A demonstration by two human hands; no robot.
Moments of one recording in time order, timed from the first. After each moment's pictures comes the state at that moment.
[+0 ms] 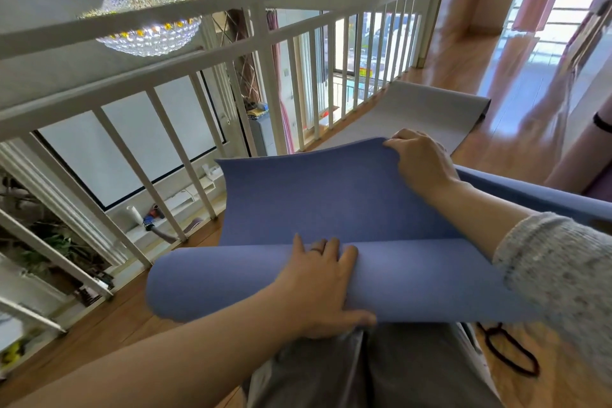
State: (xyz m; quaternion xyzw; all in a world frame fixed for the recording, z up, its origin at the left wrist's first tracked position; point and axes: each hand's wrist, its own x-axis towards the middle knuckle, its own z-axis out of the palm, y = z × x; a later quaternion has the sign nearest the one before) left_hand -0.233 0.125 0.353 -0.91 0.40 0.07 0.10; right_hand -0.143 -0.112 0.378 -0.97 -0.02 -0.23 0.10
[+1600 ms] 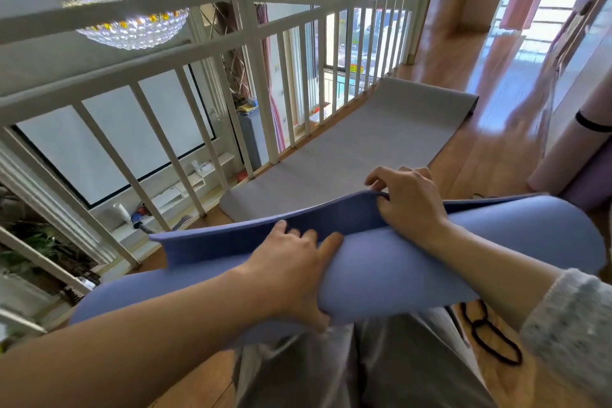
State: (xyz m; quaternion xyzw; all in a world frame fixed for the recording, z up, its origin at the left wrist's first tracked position) left_hand -0.221 0.136 0.379 -0.90 0.43 0.05 0.10; right_hand -0.197 -0.085 0.354 -0.96 -0.01 -0.22 0.17
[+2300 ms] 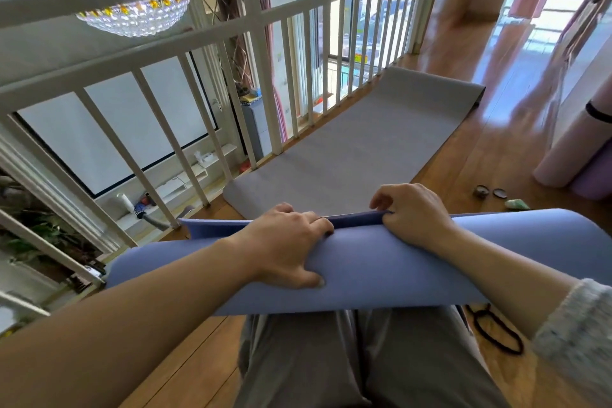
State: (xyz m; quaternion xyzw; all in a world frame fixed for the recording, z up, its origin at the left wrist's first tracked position) left_hand -0.196 0.151 0.382 -0.89 0.46 0.07 0.05; right_hand -0.213 -0.079 0.347 -0.98 0.01 -0.04 0.21
